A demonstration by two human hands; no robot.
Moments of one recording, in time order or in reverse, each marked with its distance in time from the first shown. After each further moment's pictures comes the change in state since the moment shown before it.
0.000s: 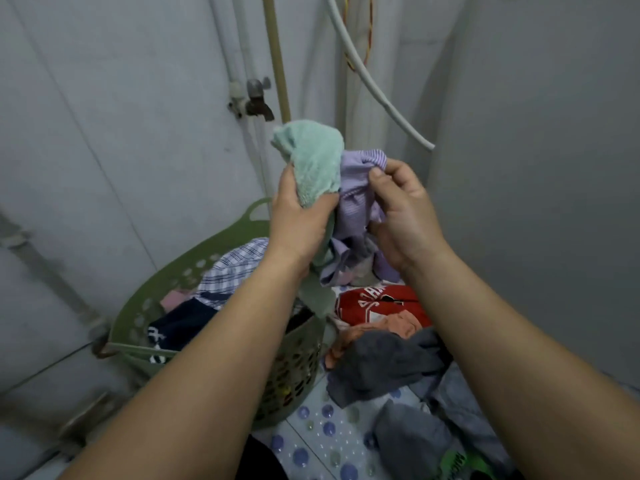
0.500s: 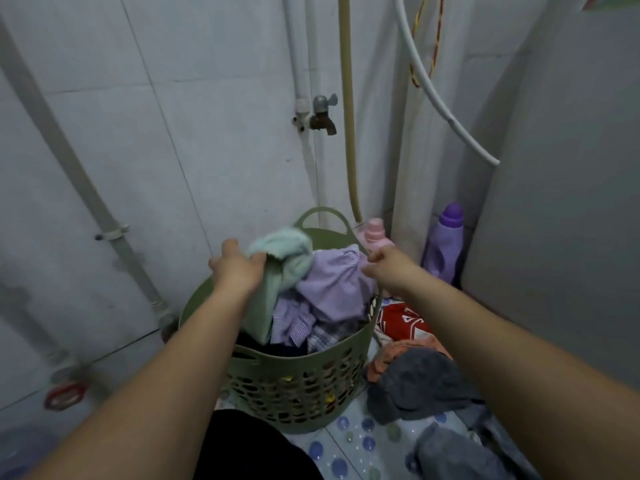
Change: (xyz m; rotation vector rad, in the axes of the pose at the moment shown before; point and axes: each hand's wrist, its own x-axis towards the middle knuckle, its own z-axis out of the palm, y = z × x) left_hand 0.008 -0.044 -0.148 0.674 0.286 -0.412; right_hand 0.015 0.085 0.010 -1.255 -0.229 0.440
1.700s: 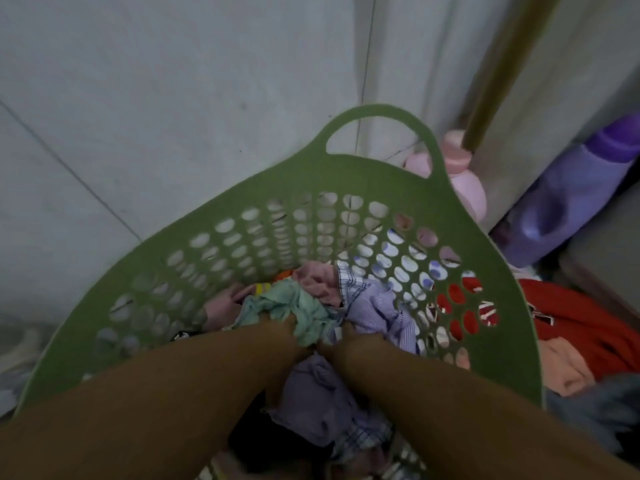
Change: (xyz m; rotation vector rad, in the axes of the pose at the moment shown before) left_hand 0.154 -0.169 0.184 1.453 -1.260 0.622; right_hand 0.168 0.113 0.246 -0.954 -0.876 -0.214
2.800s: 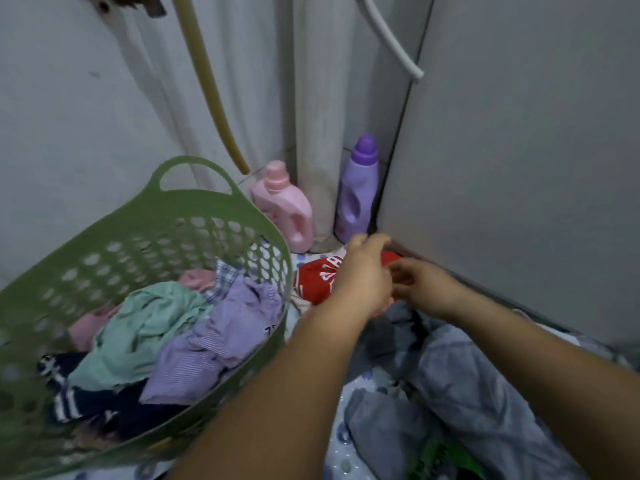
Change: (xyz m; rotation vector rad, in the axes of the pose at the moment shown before) left_hand -0.097 0.265 -0.195 -1.041 0.913 0.260; right_hand -0.295 0.160 0.057 0.928 0.741 0.409
